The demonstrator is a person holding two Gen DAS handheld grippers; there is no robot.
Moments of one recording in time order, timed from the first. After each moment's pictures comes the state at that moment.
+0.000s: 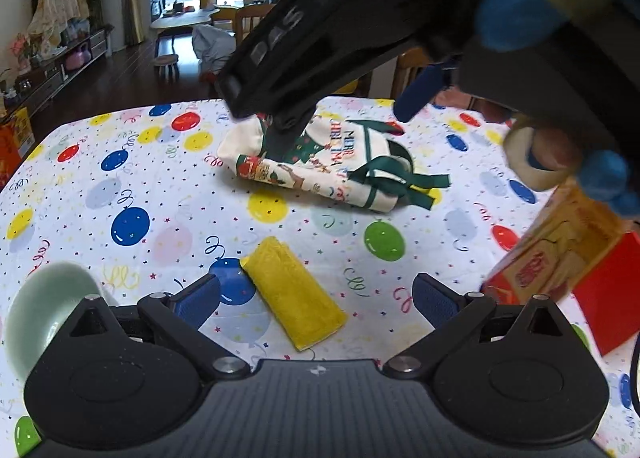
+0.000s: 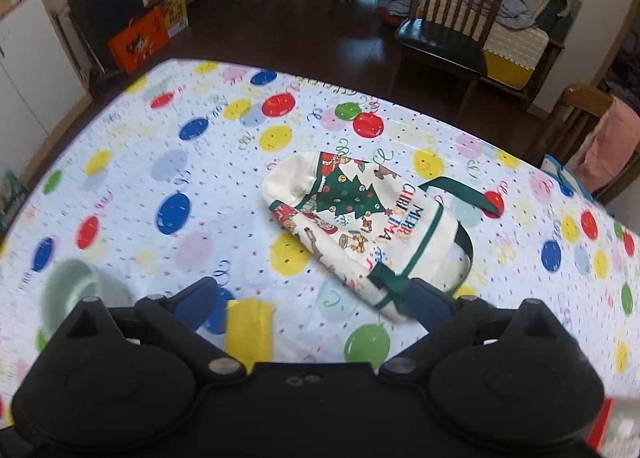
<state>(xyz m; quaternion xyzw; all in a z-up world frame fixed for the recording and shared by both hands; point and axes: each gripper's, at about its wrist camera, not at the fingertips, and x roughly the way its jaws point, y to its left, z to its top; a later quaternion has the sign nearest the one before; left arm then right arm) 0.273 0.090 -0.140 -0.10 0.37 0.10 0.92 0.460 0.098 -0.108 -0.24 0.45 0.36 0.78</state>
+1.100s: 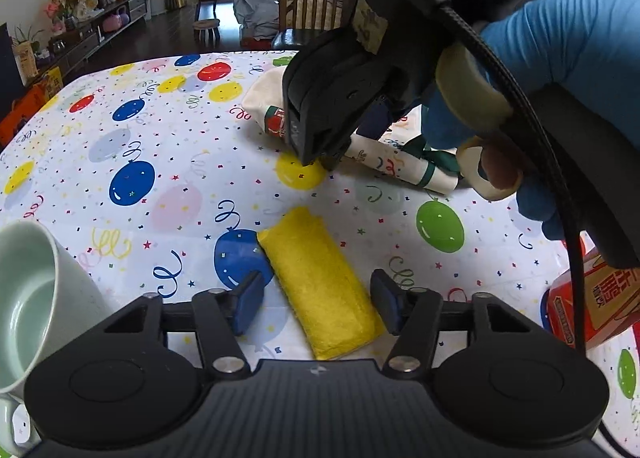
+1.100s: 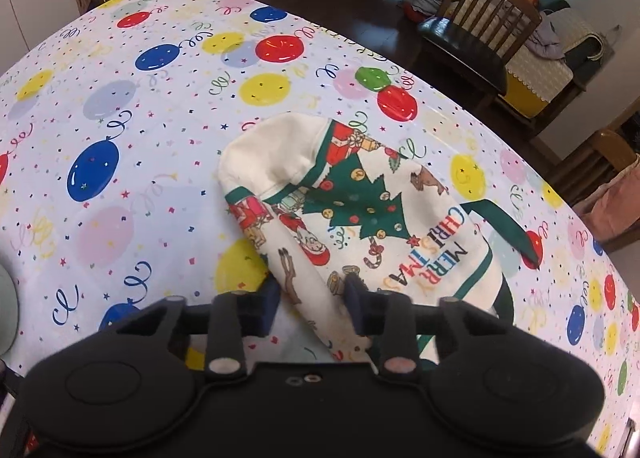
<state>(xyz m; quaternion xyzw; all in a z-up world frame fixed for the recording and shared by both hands) 0.310 0.101 -0.188 -0.12 0.41 0.16 0.89 0.491 0.150 -0.197 -0.35 0.42 0.35 0.76</state>
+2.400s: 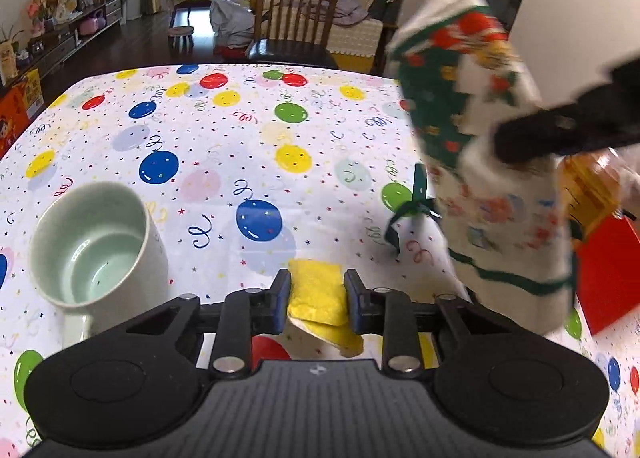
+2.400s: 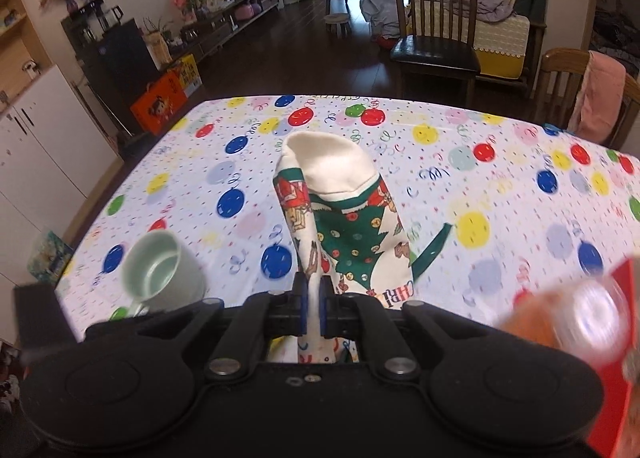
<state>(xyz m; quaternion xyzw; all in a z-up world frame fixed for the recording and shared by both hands) 0.237 0.103 -0.152 -0.14 0.39 0.11 0.90 0.374 -0.013 -0.075 -0.10 0.43 0.39 0.81</state>
